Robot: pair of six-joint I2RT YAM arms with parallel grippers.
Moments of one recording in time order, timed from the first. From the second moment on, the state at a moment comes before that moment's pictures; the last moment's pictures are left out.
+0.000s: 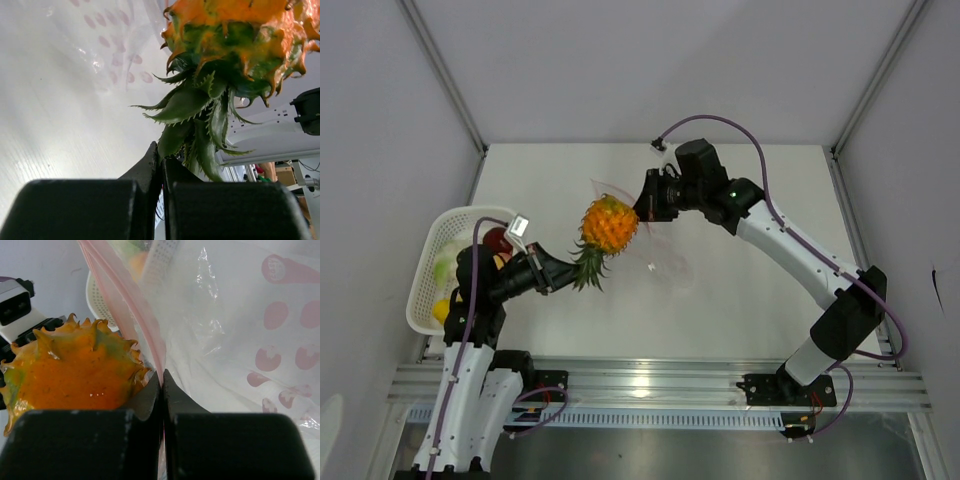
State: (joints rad) left arm -0.01 0.54 0.56 -0.29 0.92 -0.75; right arm 0.70 1.61 1.60 -0.51 -0.45 0.63
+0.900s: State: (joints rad) left arm -0.01 0.64 0.64 -0.66 0.82 -0.63; right arm 1.03 1.62 1.72 -0.59 0.15 0.28
